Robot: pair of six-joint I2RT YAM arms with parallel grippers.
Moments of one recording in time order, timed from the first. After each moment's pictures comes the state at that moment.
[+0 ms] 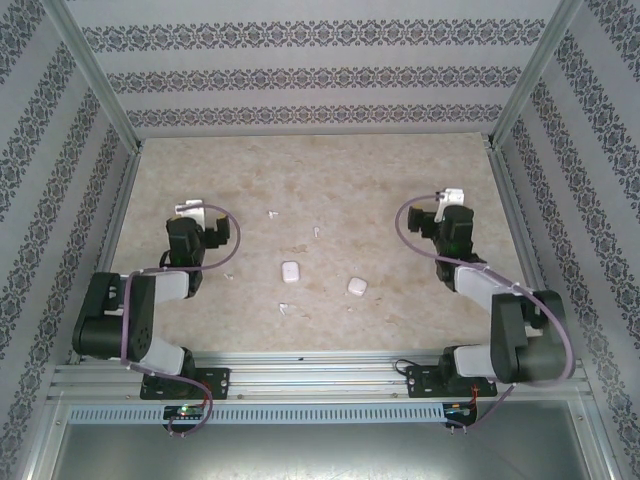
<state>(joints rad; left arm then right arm) -0.01 1.46 0.48 0.60 -0.16 -0.04 0.04 1.32 0.56 0.35 0.12 0.08</state>
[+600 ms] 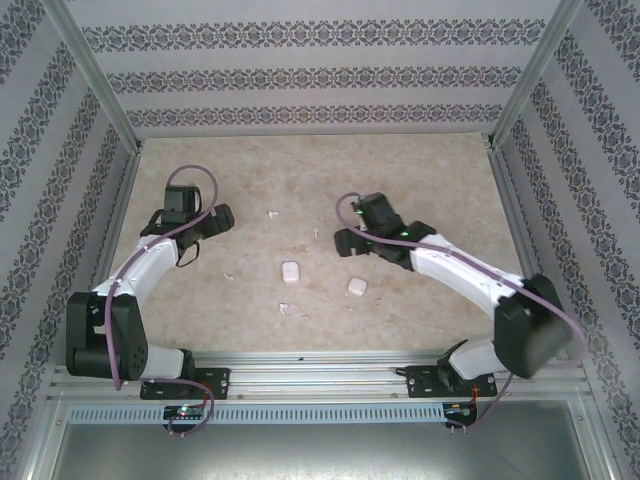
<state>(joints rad) -0.02 1.37 0.86 -0.38 0.05 -0.43 0.64 1.48 1.02 -0.50 0.11 0.33</state>
